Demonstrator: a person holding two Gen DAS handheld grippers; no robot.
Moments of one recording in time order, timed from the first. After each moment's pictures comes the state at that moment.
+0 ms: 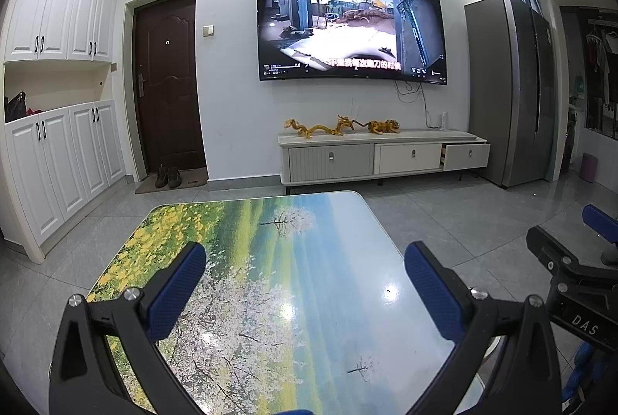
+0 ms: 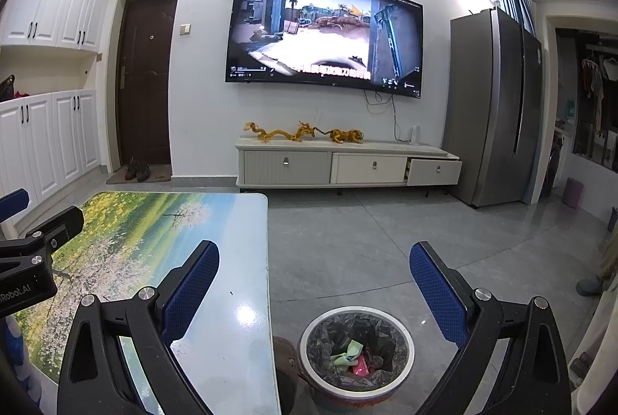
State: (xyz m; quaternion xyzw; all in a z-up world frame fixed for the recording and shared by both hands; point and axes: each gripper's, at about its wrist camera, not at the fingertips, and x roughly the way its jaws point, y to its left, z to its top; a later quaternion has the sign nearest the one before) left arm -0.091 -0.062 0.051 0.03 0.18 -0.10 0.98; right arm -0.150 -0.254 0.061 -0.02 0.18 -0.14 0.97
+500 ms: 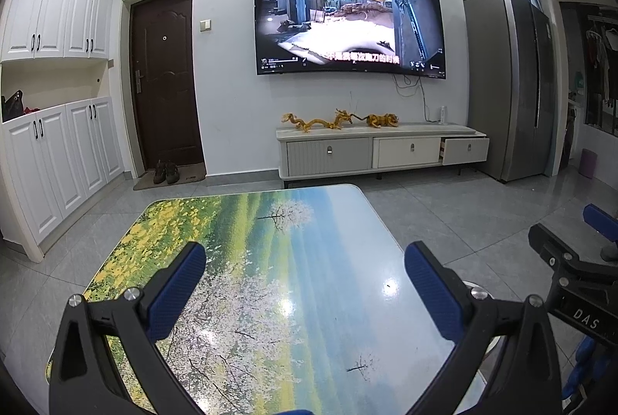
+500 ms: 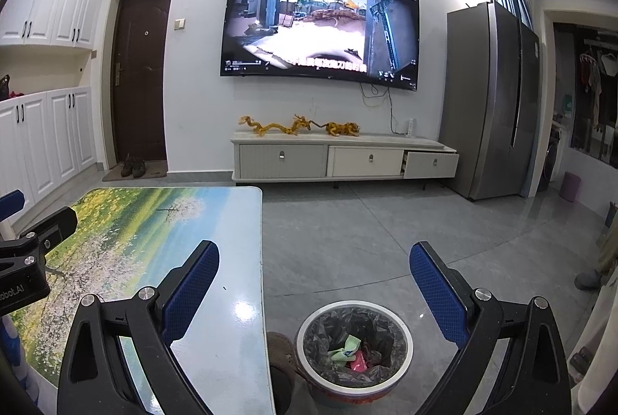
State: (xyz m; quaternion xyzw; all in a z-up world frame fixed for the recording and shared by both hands) left arm -0.084 -0.066 0.041 0.03 0.19 -0.10 0.98; right arm -0.145 -0.260 0.052 -0.01 0.19 -0.15 0.97
